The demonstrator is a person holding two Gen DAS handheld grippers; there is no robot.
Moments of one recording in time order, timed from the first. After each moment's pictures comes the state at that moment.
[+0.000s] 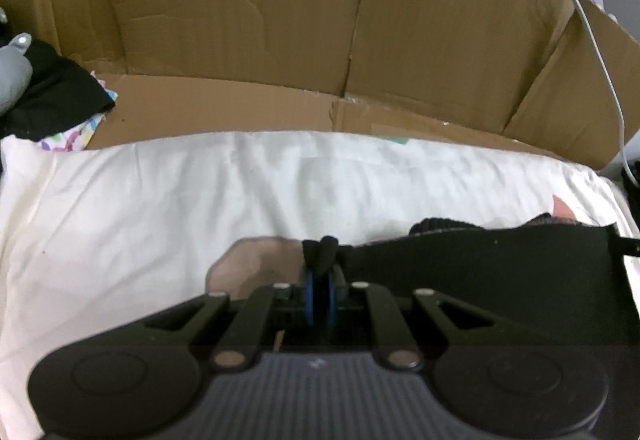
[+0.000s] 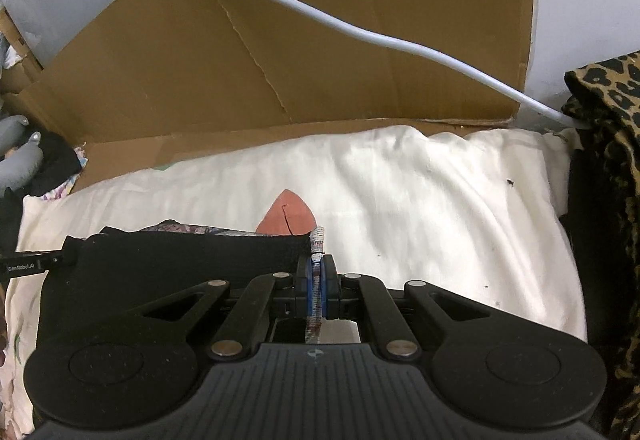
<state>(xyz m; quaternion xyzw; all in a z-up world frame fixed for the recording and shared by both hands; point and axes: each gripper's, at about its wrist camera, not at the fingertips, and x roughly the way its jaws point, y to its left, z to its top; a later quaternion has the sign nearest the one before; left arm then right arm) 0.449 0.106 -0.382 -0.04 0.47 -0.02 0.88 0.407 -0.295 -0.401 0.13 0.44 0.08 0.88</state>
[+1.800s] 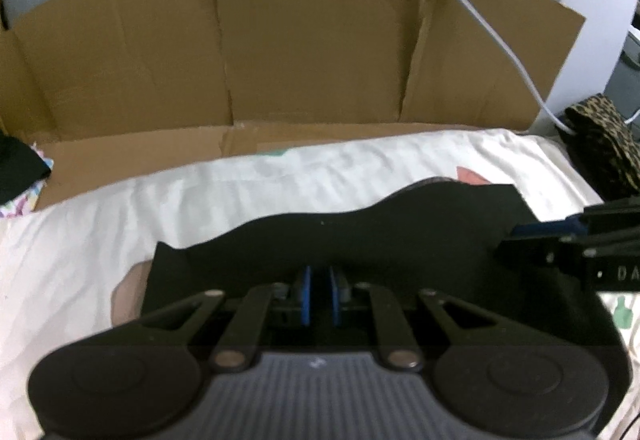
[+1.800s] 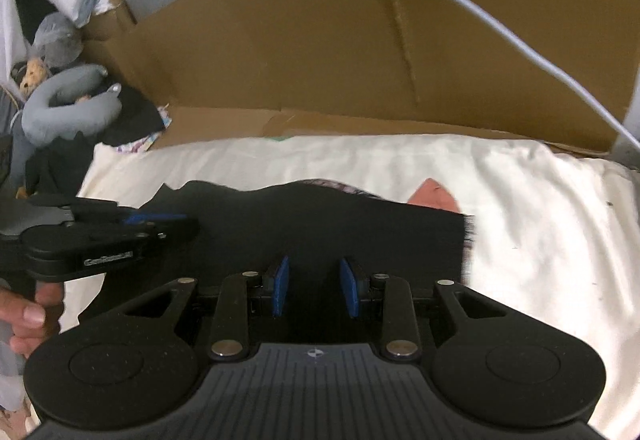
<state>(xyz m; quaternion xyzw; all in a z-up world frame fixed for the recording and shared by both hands) 0.424 0.025 -0.376 0.02 0.44 -0.09 0.89 0.384 -0.209 -0.391 0.08 0.43 0.18 0.88</state>
